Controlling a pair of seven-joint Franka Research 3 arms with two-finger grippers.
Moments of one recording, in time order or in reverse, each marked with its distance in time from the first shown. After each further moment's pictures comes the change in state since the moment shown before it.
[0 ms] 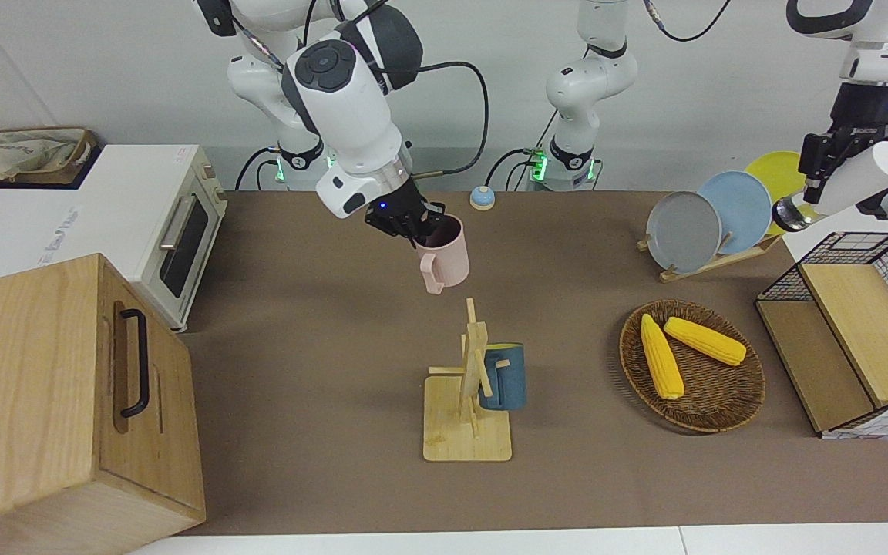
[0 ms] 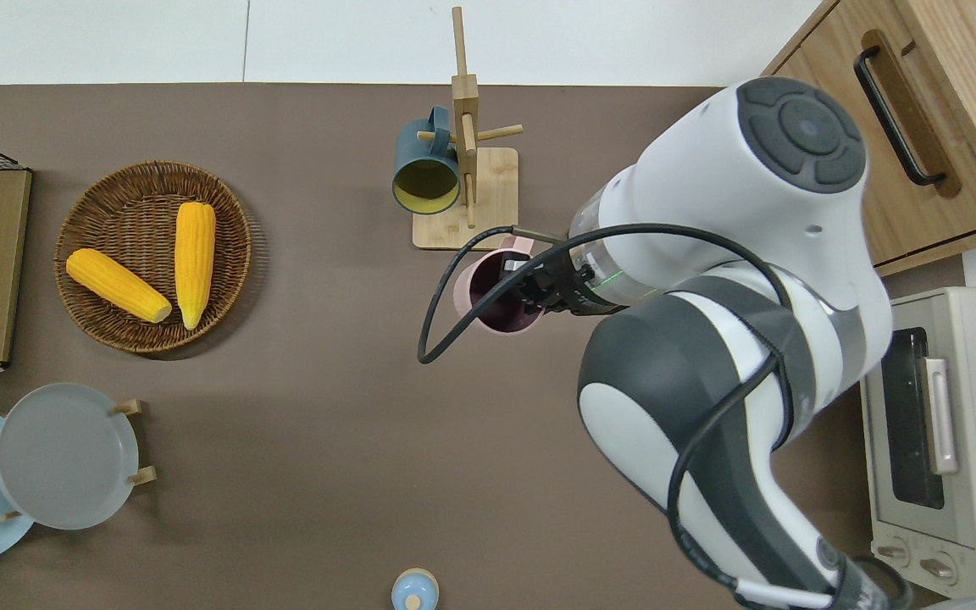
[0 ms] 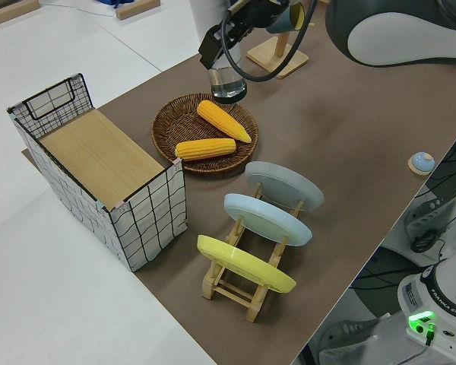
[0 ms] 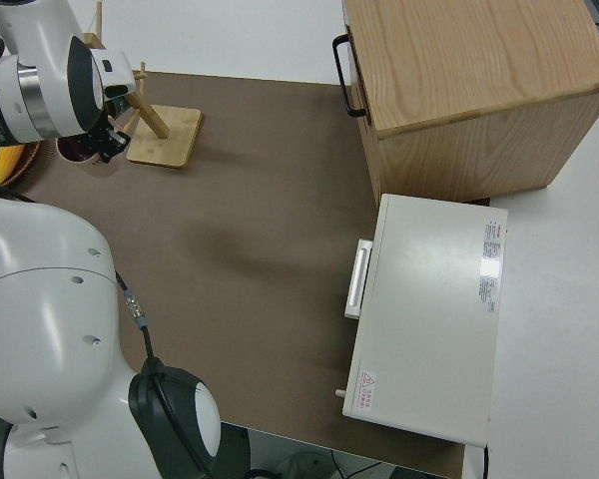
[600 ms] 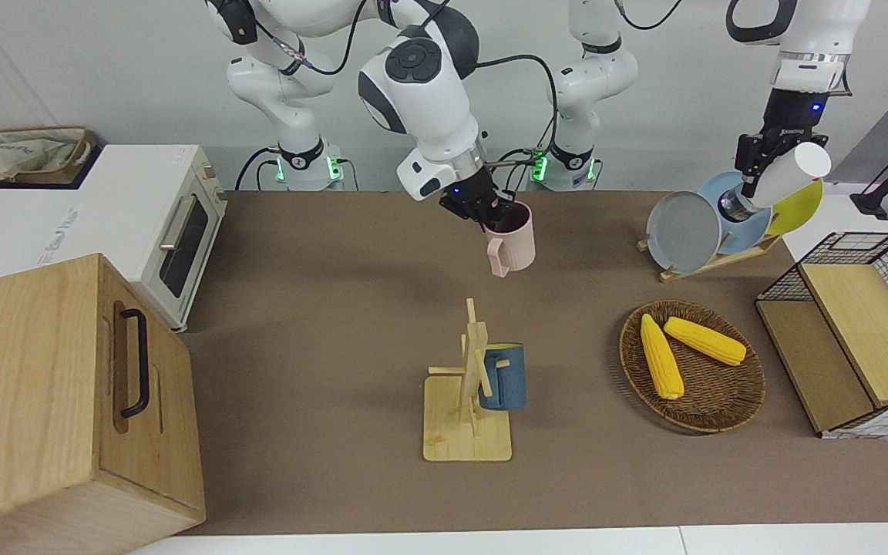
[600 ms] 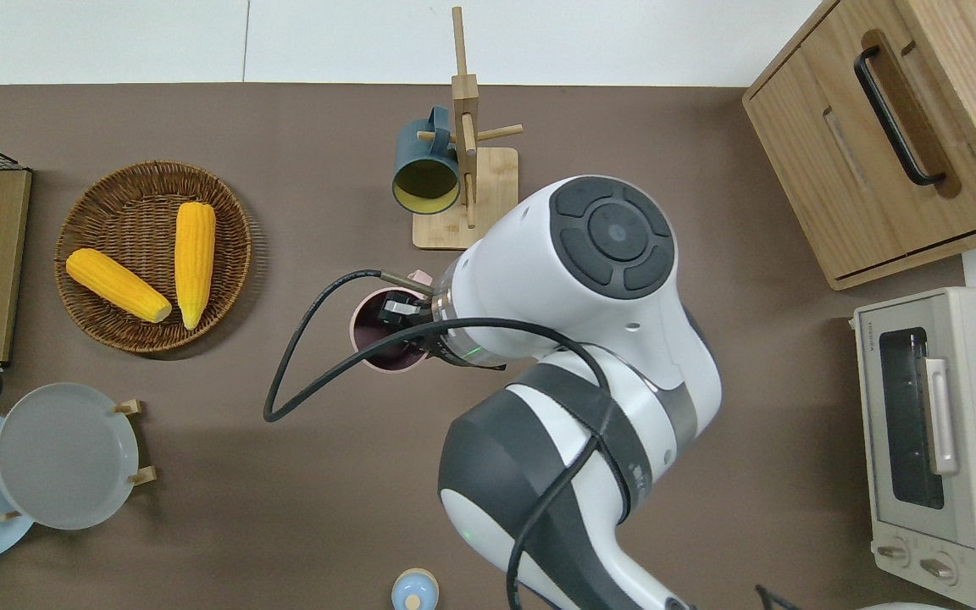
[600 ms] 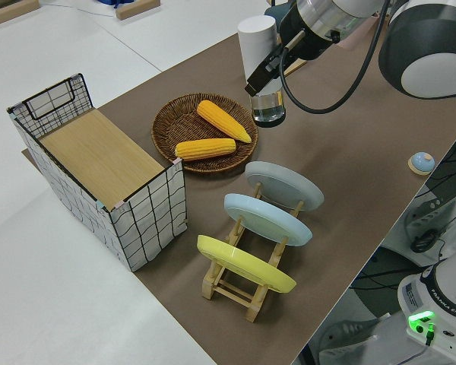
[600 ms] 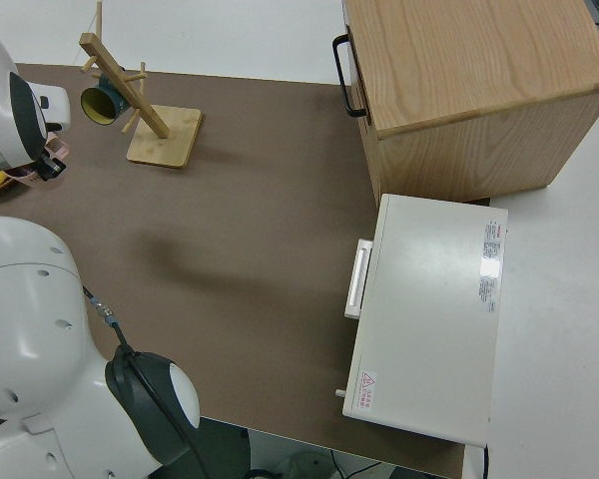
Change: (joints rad) left arm 0.001 -0.190 -0.042 -0.278 0.008 0.059 -0.013; right arm 0.080 0.048 0.109 -0.042 0.000 0.178 0.310
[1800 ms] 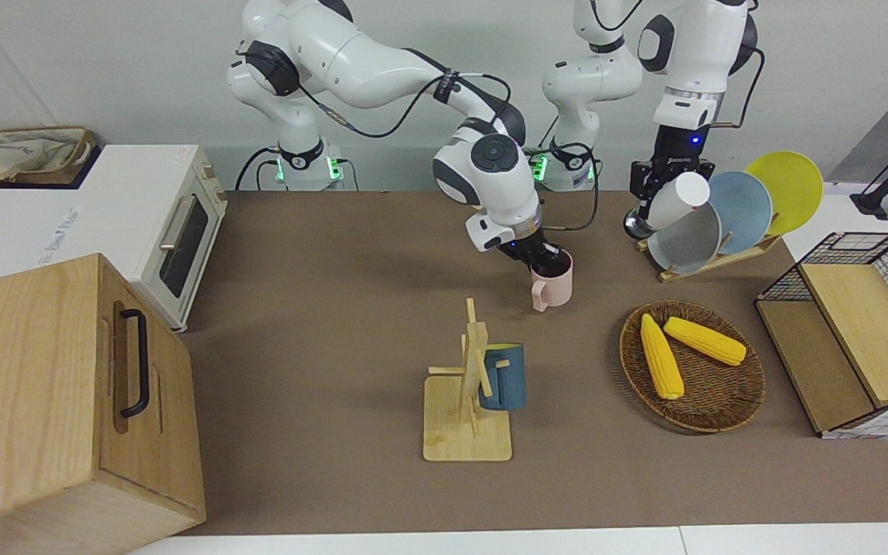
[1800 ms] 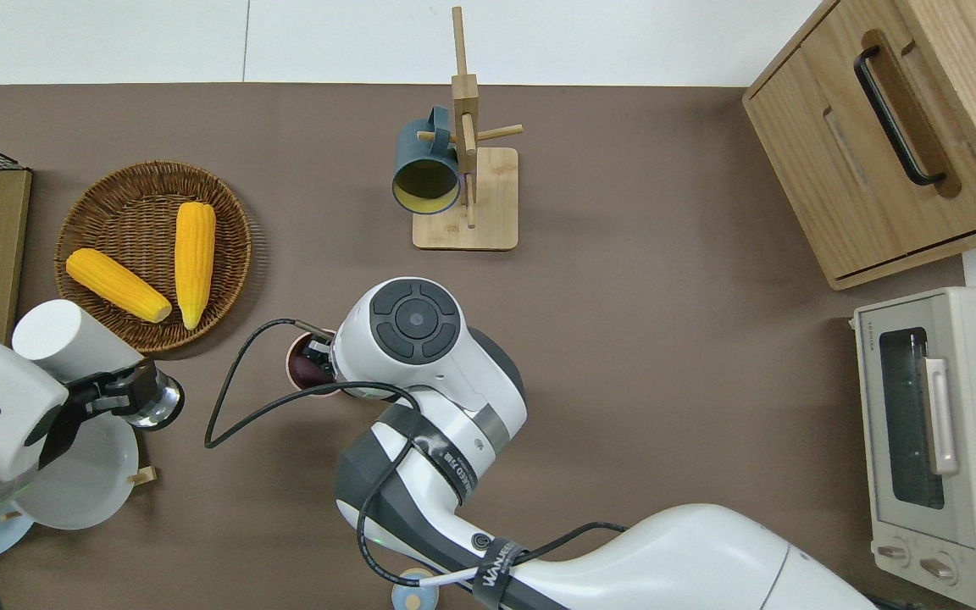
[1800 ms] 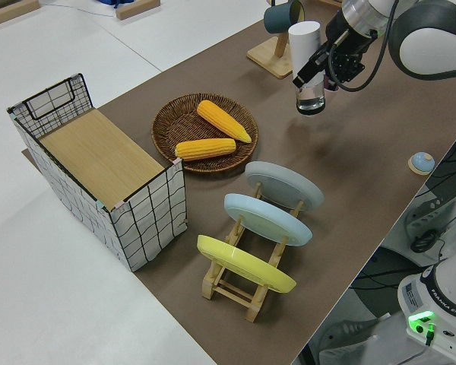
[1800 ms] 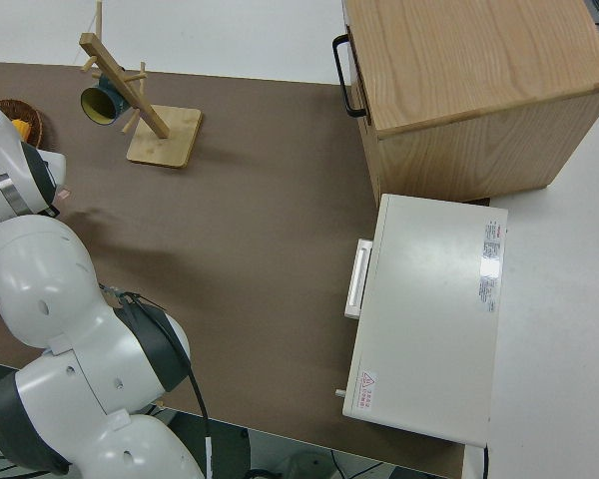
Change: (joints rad) left arm -0.327 -0.068 -0.021 -0.200 0.136 0.119 -0.383; right arm 0.155 0.288 0.042 -0.006 -0.191 0.283 0.281
